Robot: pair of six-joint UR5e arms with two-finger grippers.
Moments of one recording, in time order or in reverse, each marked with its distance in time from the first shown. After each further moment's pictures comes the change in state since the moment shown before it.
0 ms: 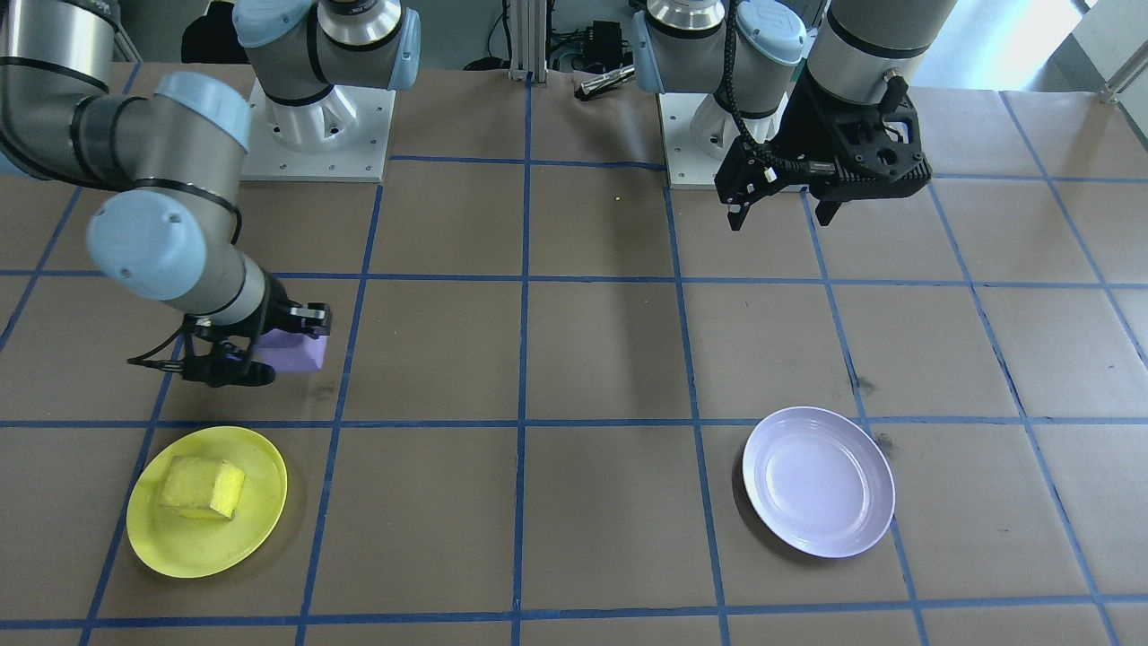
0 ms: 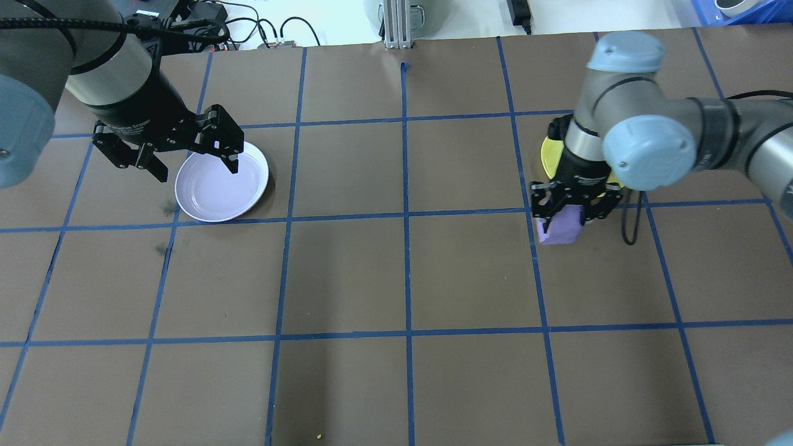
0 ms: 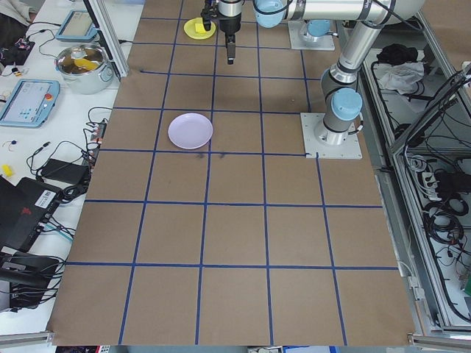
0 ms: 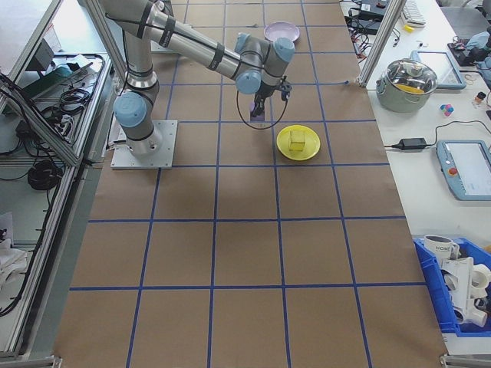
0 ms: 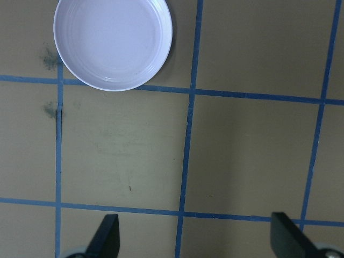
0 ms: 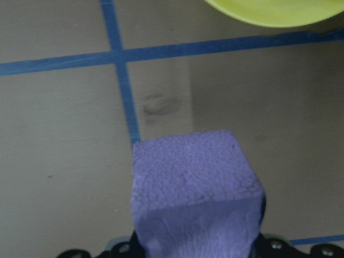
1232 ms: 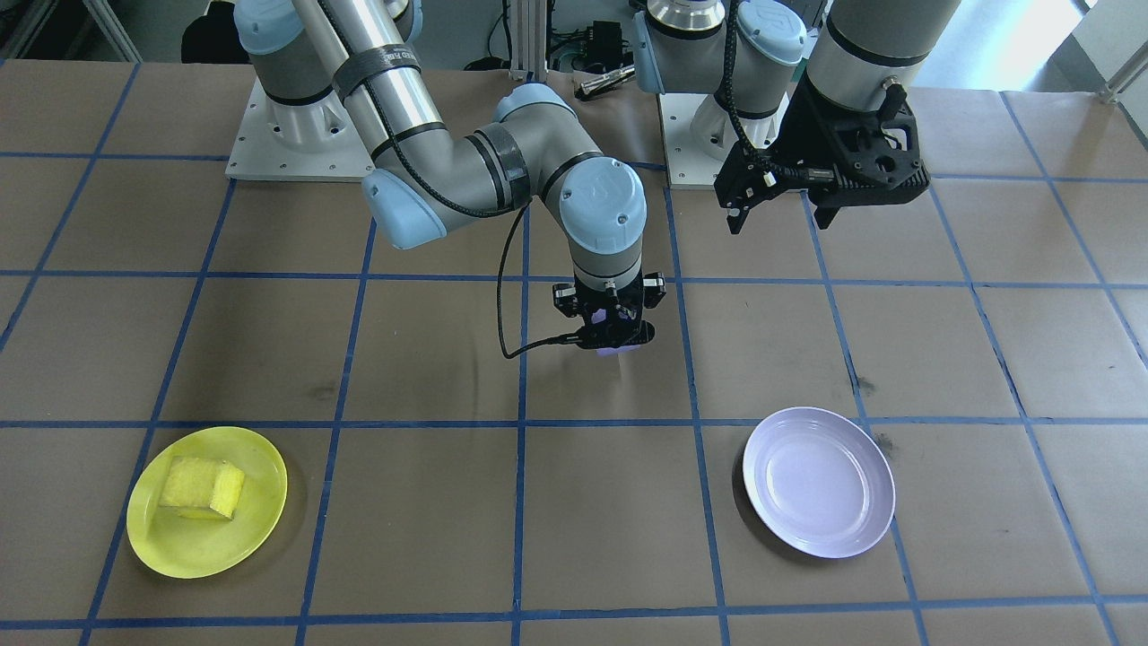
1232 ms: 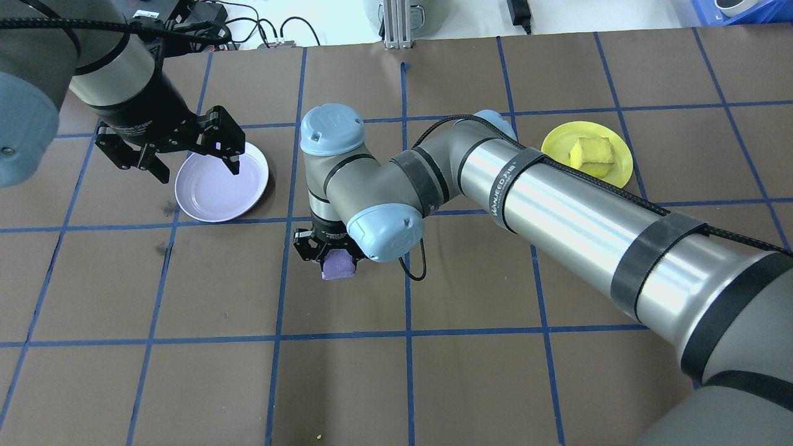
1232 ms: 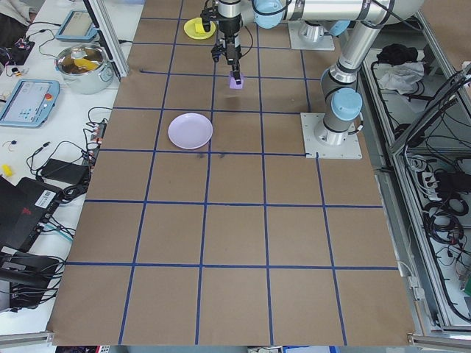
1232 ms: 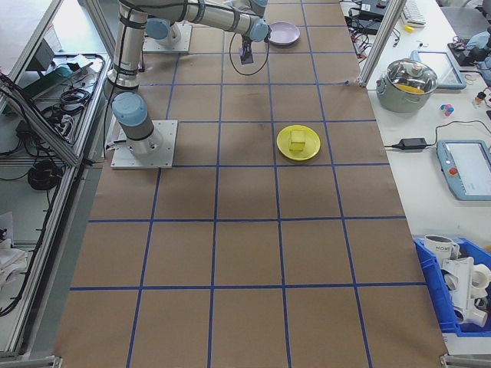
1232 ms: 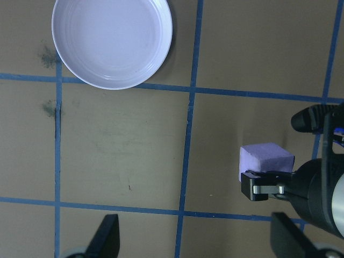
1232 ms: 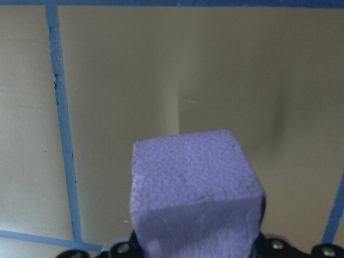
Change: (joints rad) left arm 0.001 -0.007 -0.001 -0.002 -0.001 0.000; right arm 0.620 0.273 -0.254 -0.203 0.246 0.461
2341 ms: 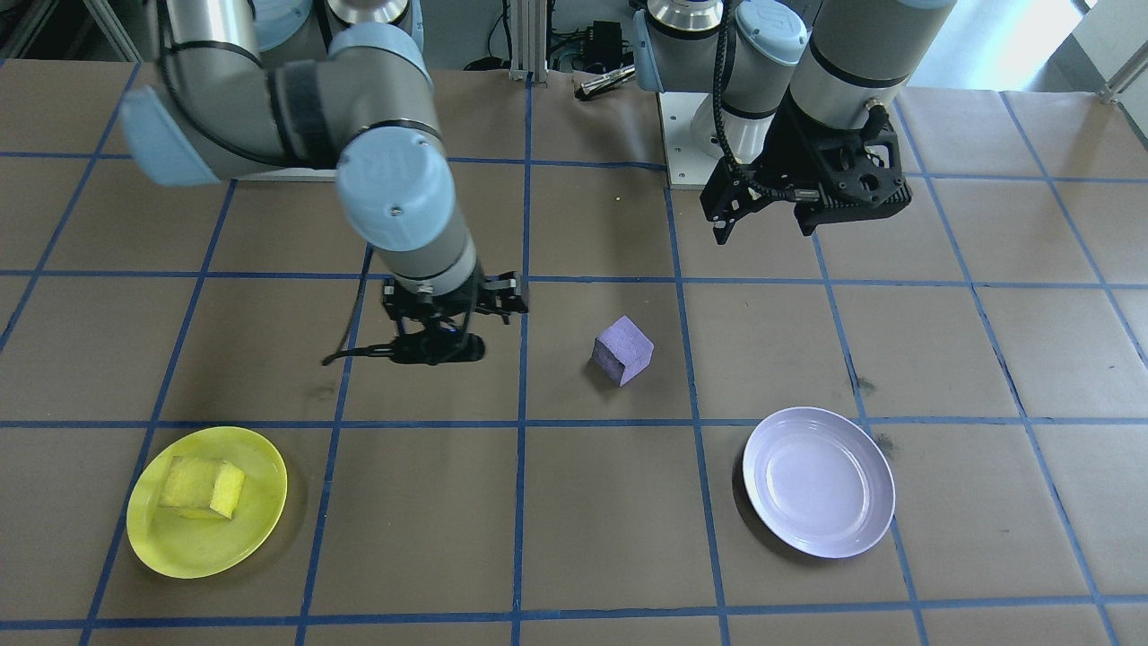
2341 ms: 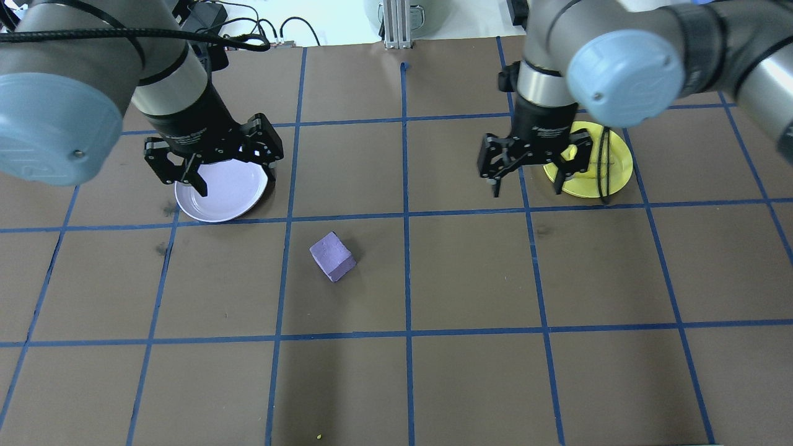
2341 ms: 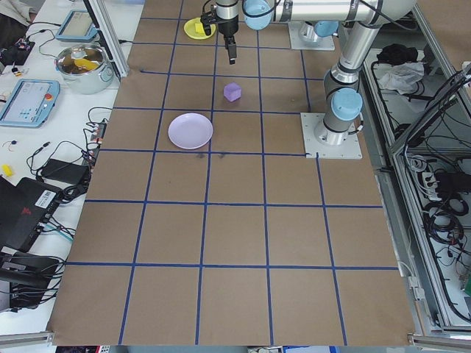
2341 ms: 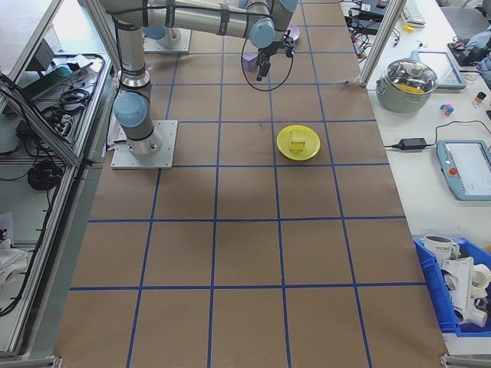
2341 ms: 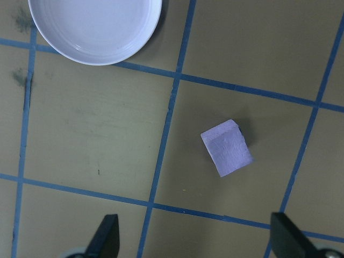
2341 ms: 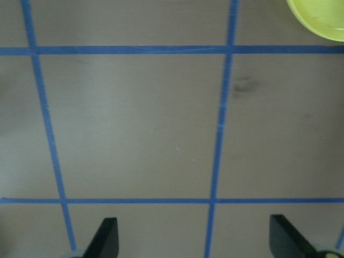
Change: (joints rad) left arm -0.078 -0.060 -0.003 0.009 -0.007 -0.194; right arm -0.459 -0.303 -0.001 0.465 -0.201 -0.404
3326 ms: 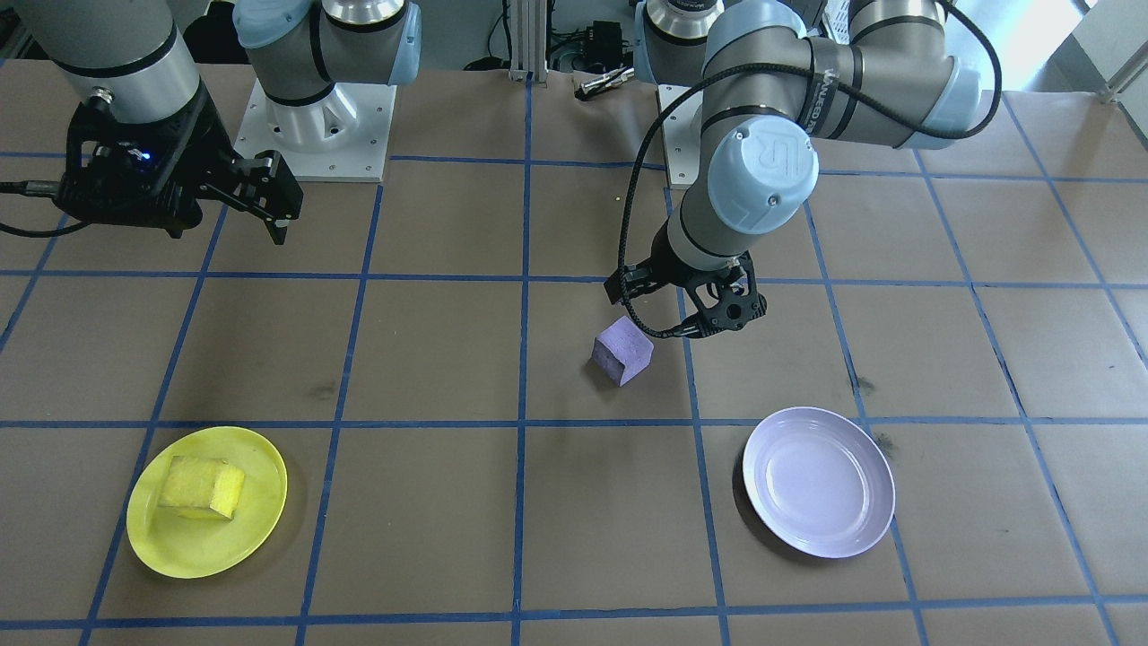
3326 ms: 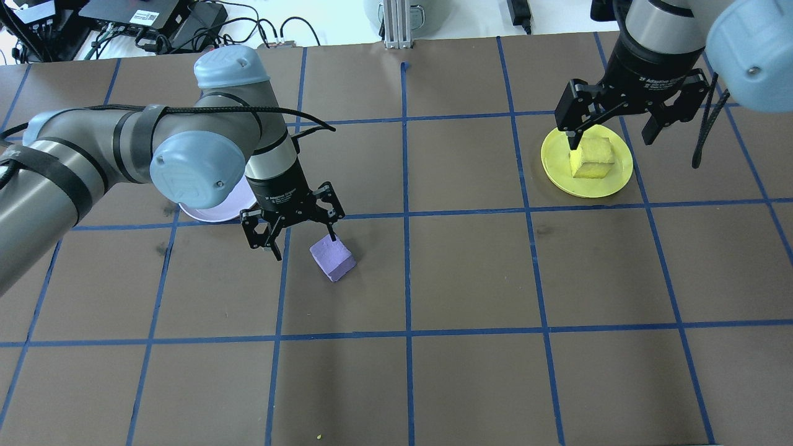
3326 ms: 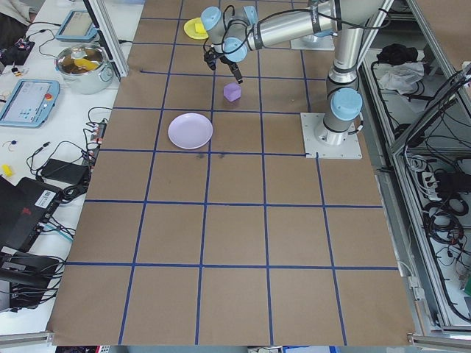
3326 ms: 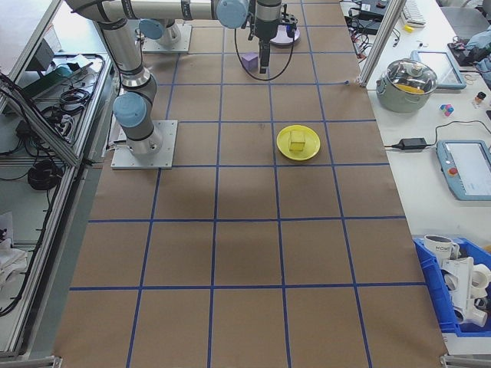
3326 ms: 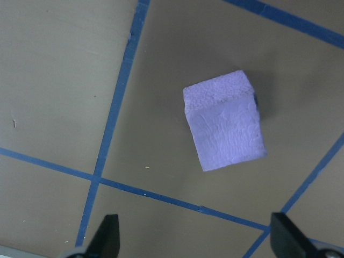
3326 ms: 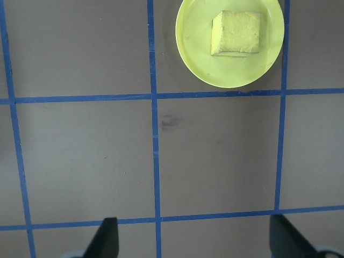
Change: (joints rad) left arm -0.062 -0.218 -0.131 0.069 -0.106 -0.198; right arm -0.117 -0.189 -0.020 -0.024 -0.097 -0.086
